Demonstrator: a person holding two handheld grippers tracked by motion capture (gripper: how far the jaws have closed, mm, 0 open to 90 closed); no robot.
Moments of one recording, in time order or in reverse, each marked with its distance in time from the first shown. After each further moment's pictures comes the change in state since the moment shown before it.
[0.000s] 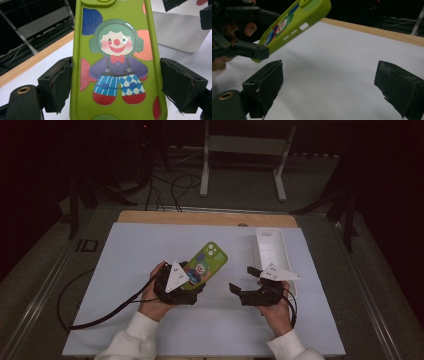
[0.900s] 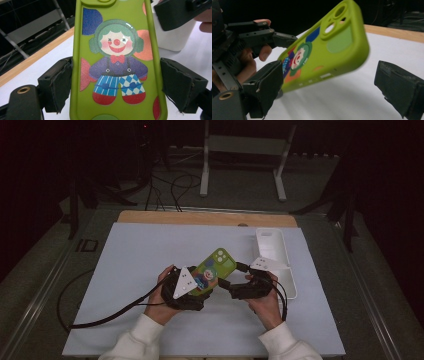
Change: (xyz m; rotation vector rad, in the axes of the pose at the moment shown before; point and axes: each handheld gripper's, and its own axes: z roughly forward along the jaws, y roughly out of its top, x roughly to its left) left arm -0.019 0.003 0.006 -0.016 -0.056 0.039; right arm 0.007 0.019 0.026 0.004 0.113 0.074
